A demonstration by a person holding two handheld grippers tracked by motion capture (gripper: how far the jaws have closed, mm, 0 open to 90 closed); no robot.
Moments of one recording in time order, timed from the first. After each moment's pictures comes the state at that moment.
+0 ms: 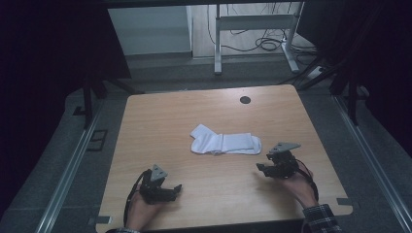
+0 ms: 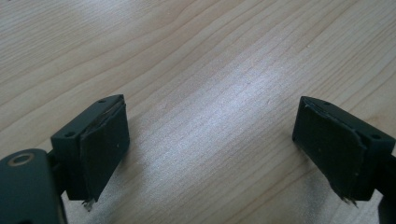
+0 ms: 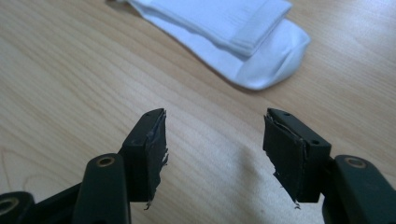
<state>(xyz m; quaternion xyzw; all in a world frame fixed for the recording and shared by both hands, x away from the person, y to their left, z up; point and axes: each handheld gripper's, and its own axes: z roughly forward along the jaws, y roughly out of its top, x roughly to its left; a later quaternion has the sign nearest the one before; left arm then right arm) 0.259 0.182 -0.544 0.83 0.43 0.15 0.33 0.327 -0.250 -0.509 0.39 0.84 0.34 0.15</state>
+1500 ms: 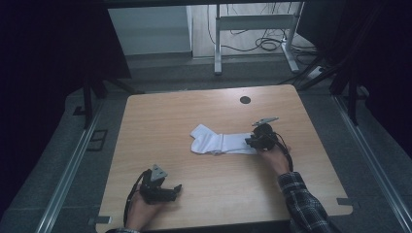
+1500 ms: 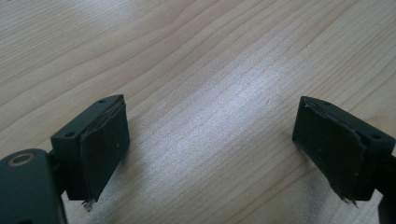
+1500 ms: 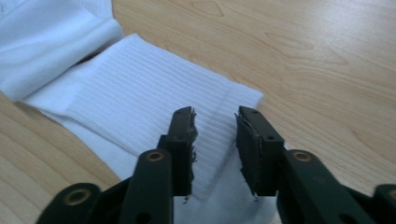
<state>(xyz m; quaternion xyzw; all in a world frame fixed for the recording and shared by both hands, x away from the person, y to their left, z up) 0.259 0.182 -0.545 0.82 0.43 0.15 0.33 0.424 -0.206 -0.517 0.44 0.83 0.32 0.14</state>
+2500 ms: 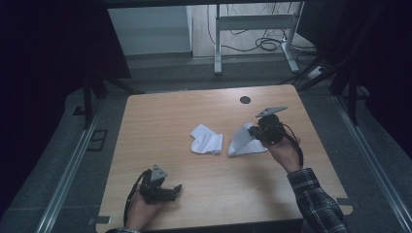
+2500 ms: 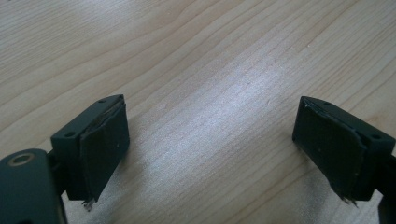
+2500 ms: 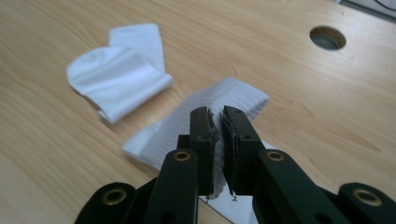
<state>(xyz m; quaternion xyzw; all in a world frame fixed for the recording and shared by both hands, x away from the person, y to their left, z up) 0.259 0.183 -0.544 0.83 0.43 0.15 0.33 0.397 -0.204 -0.431 0.39 0.84 0.35 0.17</state>
